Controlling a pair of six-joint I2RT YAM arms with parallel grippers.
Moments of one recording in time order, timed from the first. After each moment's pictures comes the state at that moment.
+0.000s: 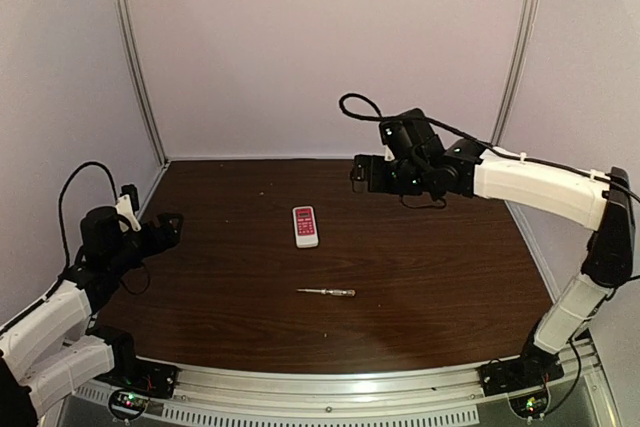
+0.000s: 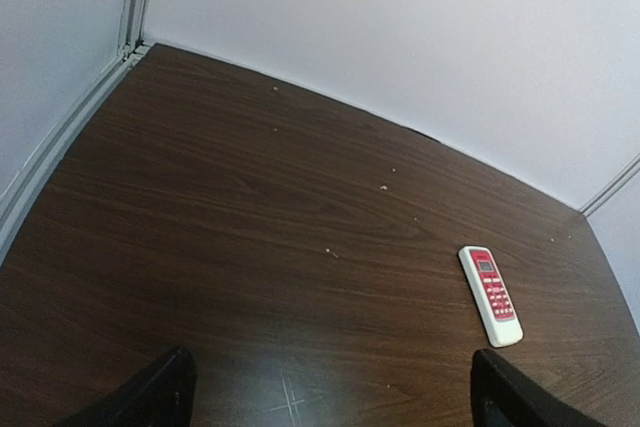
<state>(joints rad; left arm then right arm) -0.15 0.71 0.30 0.09 0.08 -0.45 0.79 1.60 1.40 -0.44 0.31 0.58</state>
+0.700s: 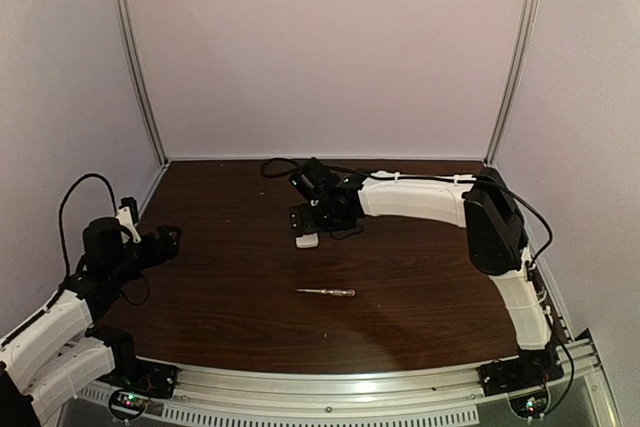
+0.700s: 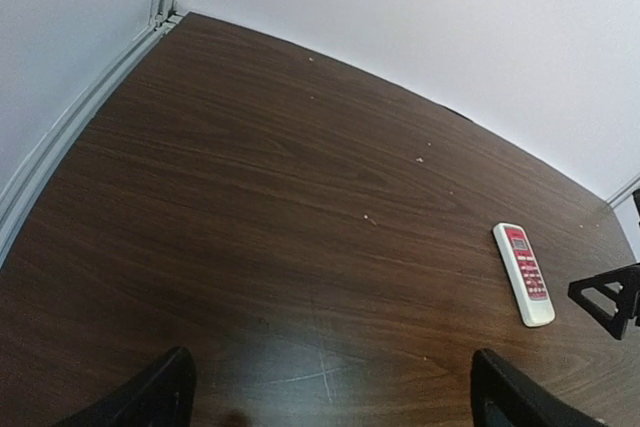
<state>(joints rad) -0.15 0.64 0.24 0.01 0.02 -0.45 0.91 2.27 1.91 -0.61 0.33 0.60</state>
